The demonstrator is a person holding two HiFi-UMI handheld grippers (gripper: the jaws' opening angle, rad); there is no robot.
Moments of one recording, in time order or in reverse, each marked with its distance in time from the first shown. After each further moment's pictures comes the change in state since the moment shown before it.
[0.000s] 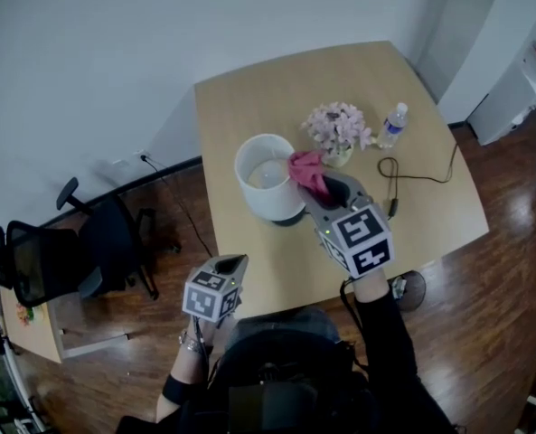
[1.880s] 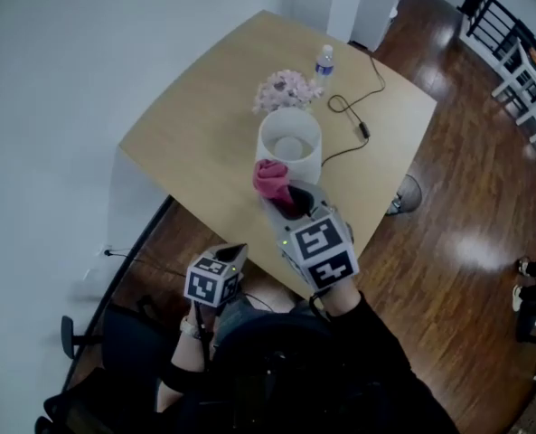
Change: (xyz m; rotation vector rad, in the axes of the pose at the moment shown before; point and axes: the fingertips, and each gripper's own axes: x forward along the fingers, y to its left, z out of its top) left arm 0.021 0.159 -0.003 0.454 0.124 -0.482; right arm 0.101 0.125 0.020 0.305 0.057 -0.599
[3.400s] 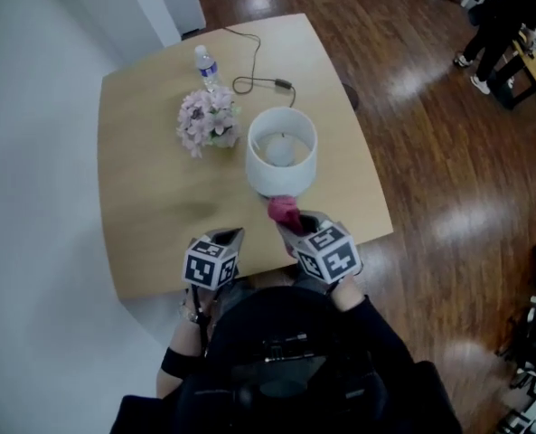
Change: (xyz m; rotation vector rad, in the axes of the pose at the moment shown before) left arm 0.057 0.138 0.100 0.644 0.269 -0.511; right arm 0.112 0.010 -0.113 0.705 0.072 -0.525
